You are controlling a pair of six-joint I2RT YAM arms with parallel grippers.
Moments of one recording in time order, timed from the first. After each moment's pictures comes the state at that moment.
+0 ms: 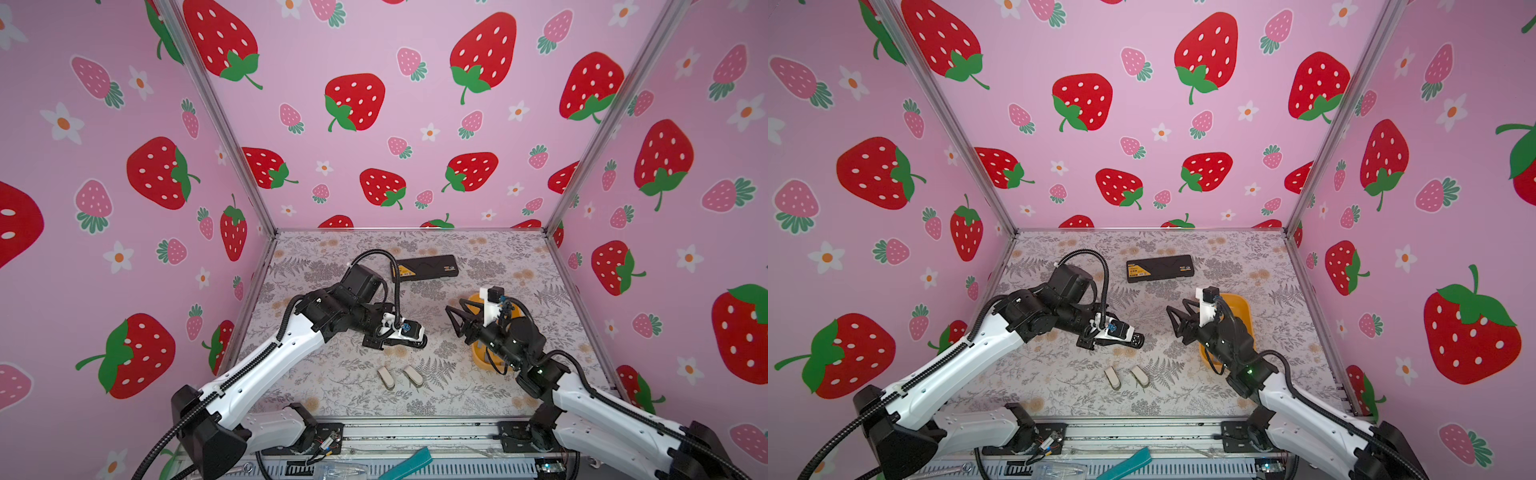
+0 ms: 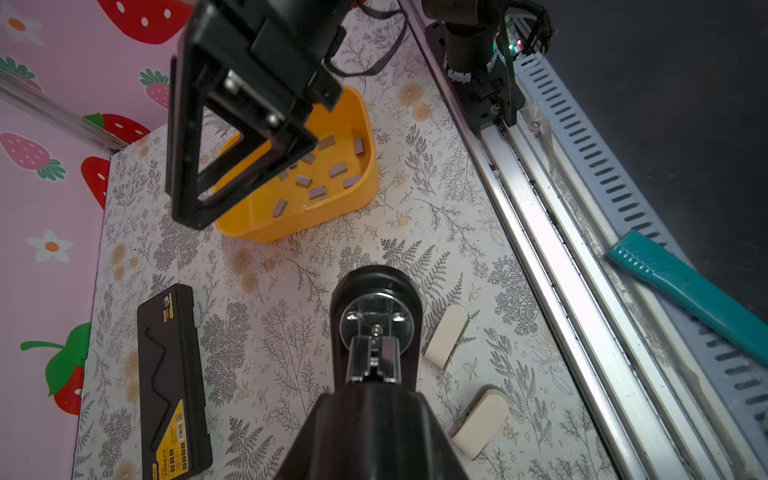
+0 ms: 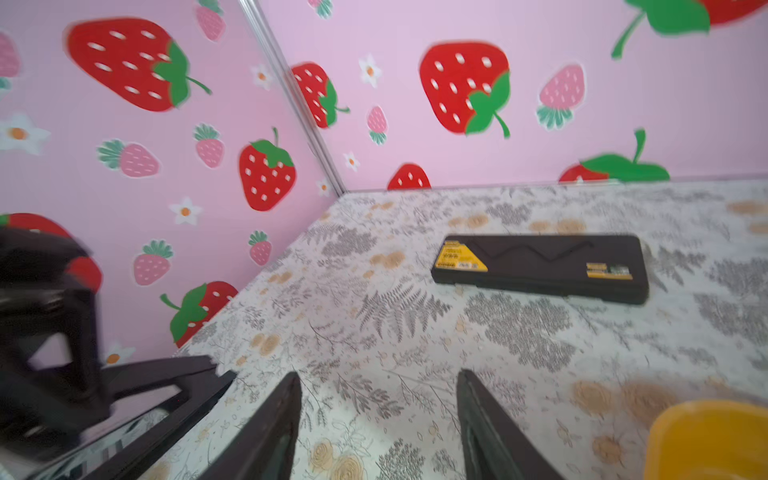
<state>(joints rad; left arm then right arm) -0.66 1.27 1.27 -0.98 0.56 1.17 0.83 0.79 0.29 0.53 -0.03 0.35</state>
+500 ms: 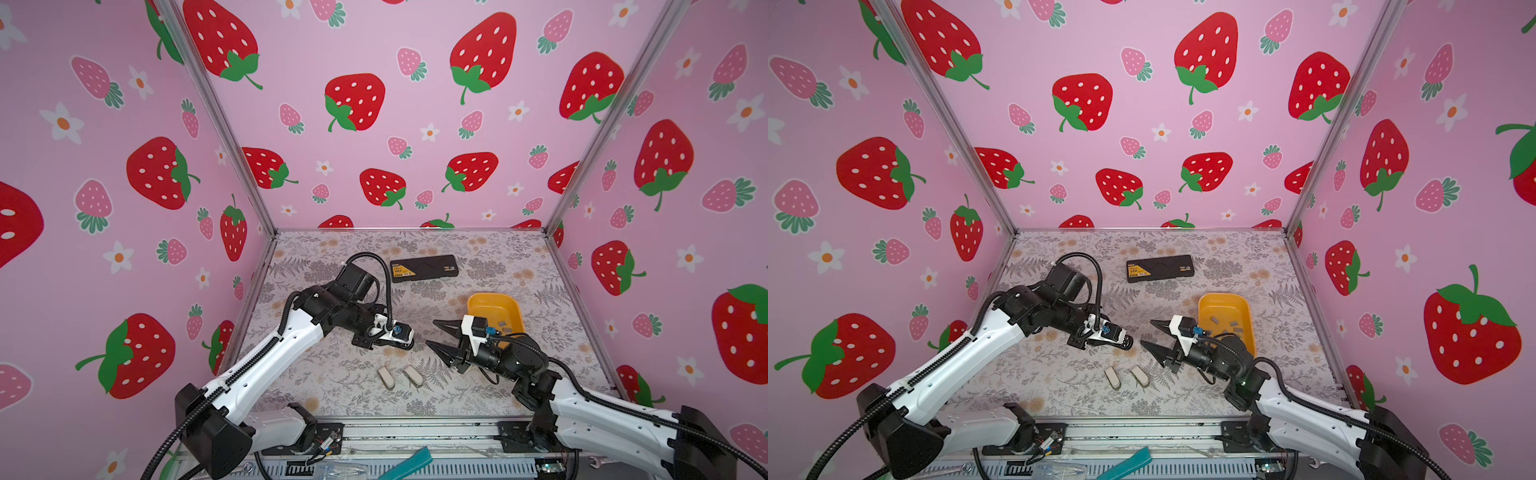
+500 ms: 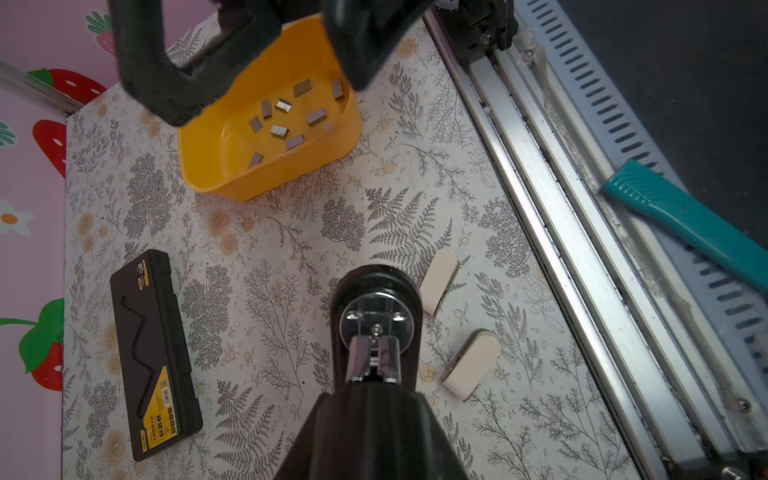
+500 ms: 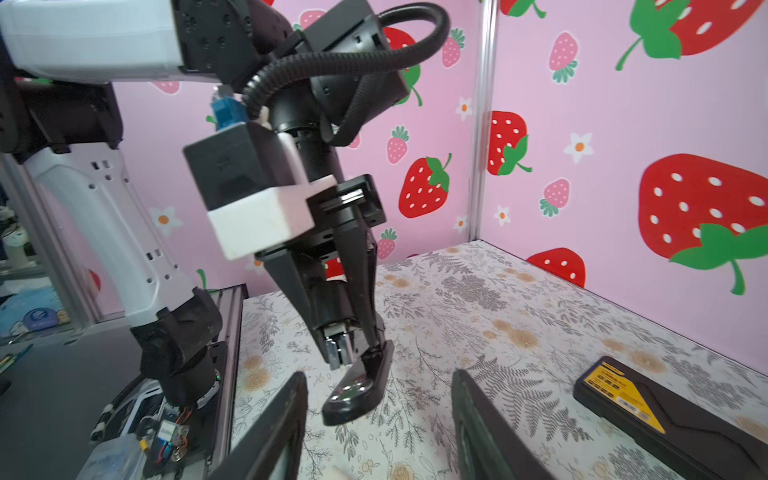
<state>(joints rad) -0.61 1.25 1.20 -1.02 0.54 1.28 1.04 0.88 0.31 0.70 -0.27 0.05</state>
